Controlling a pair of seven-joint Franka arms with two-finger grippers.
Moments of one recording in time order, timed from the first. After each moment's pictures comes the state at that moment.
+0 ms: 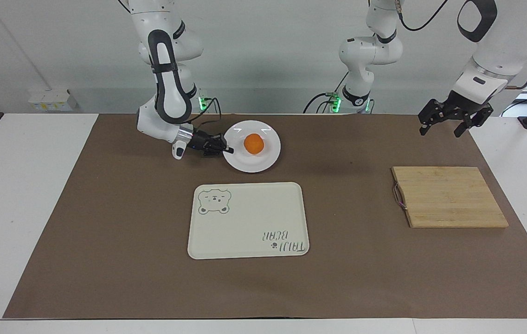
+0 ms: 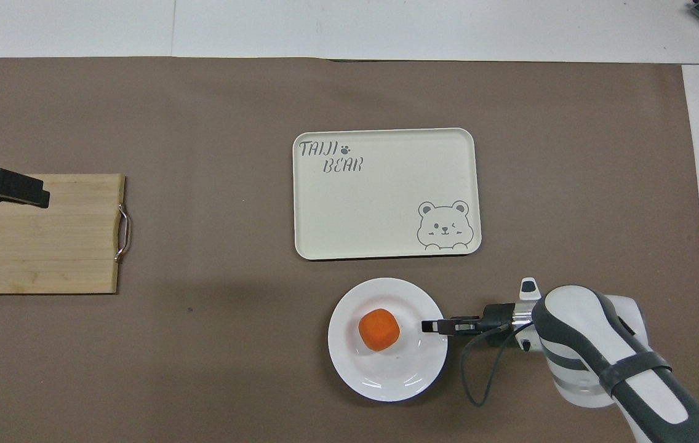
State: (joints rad) left arm -0.04 0.00 0.01 -1.58 -0.03 1.58 0.04; right arm 0.28 0.00 -0.11 -2.62 1.31 2.15 -0.87
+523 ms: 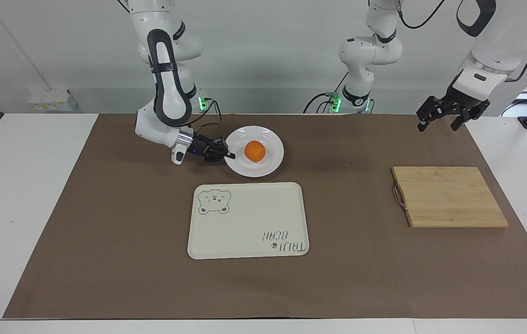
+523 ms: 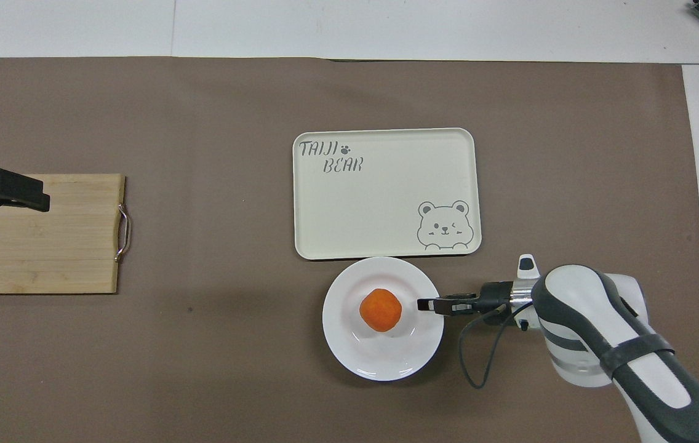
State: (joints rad) left arm -0.04 -0.01 0.00 -1.58 -0.03 1.55 -0.04; right arm 0.28 0.06 -0.11 -2.49 1.31 2.14 -0.94
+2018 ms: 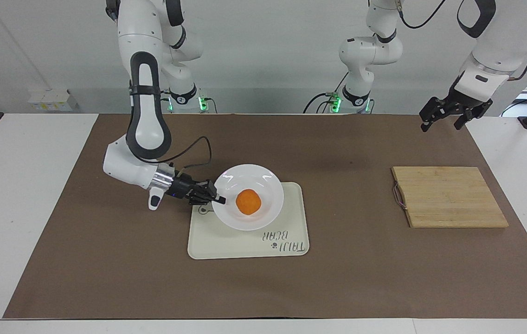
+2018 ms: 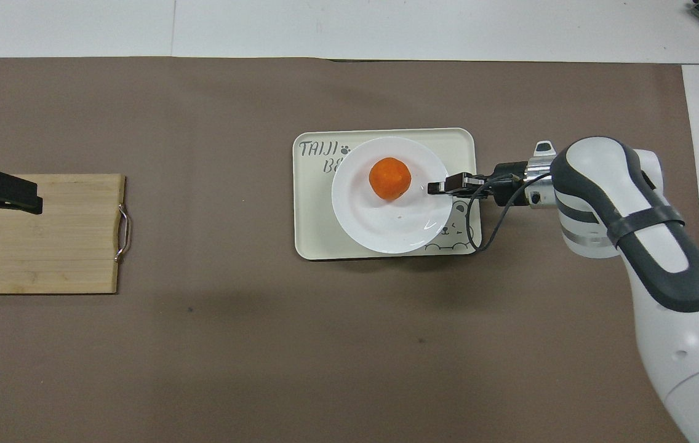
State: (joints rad) left arm -0.03 -0.01 0.00 -1.58 0.00 1.55 -0.05; right arm 0.17 0.46 -0.12 -1.85 1.23 2.04 -0.66
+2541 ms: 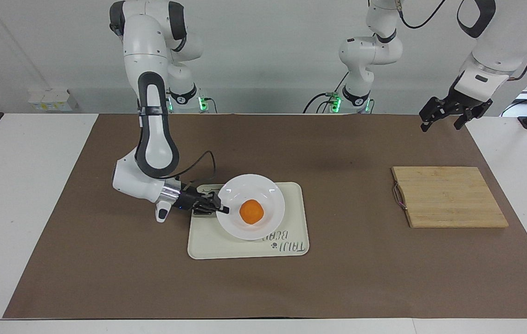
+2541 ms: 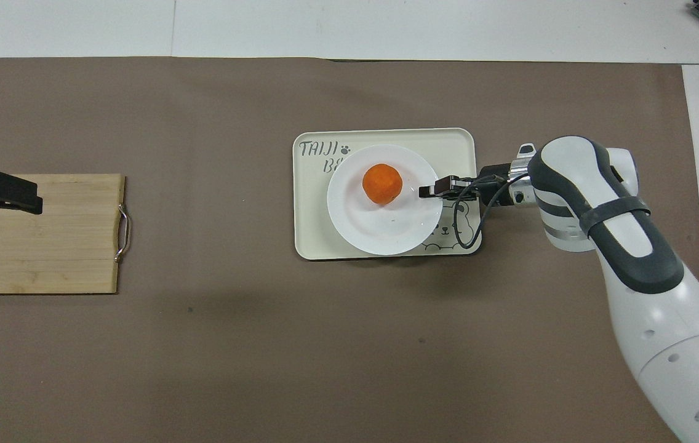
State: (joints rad) left arm -0.03 -0.01 0.00 -1.58 0.00 1.55 -0.05; right arm 0.19 0.52 -0.12 -1.82 1.22 2.05 -0.67
